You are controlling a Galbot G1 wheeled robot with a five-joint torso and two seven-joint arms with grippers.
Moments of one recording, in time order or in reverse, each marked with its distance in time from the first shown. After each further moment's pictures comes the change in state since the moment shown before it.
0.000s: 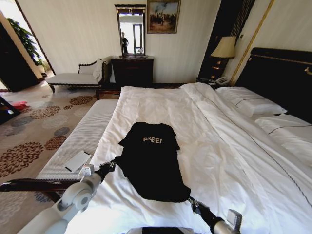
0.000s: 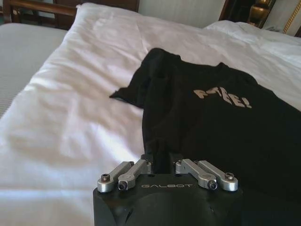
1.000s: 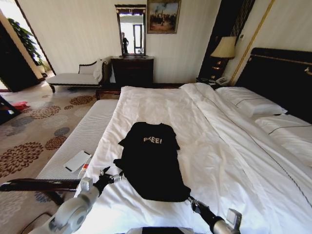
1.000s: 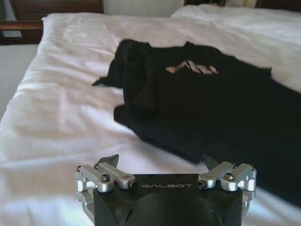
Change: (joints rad) left arm 0.359 0.057 -0.169 -0.085 0.268 -0.129 0.193; right arm -0.004 0.035 0.002 0.002 -0.012 -0.004 -0.002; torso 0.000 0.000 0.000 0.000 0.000
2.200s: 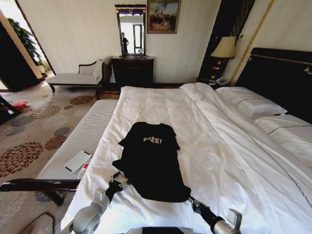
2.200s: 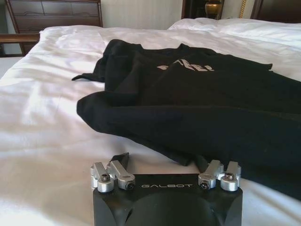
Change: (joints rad) left arm -0.189 -0.159 0.207 0.191 0.167 -0.122 0.003; right arm 0.003 -0.023 0.004 -0.011 0.002 0.001 -0.003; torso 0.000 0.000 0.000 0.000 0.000
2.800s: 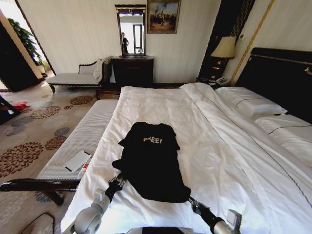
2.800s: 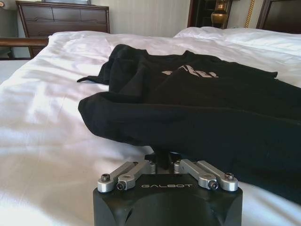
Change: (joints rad) left arm 0.004 -0.039 0.000 0.021 0.012 -0.046 -0.004; right arm -0.011 0.009 -0.002 0.002 -0.015 -0.002 -0.001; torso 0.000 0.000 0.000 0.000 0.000
